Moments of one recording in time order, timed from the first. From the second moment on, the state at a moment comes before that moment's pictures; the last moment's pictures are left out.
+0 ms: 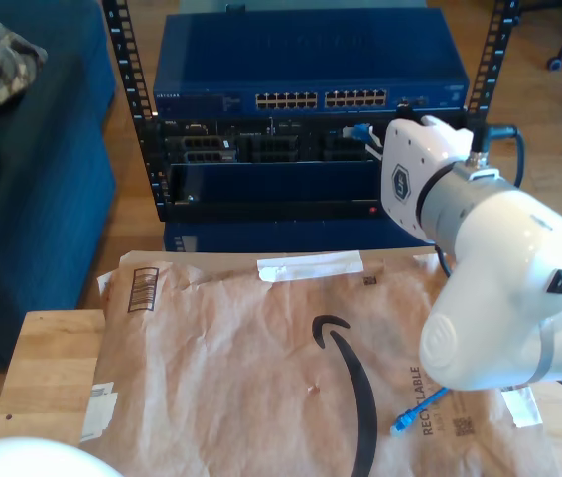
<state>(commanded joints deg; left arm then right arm) 95.5 -29.9 -5.9 7.0 62.6 -6.8 26.0 -12.6 -26.9 21.3 -32.9 80.2</state>
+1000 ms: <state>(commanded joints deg) 95.5 -29.9 -5.9 7.0 62.6 -6.8 29.7 11.7 -43.6 30.7 -53.6 82.9</state>
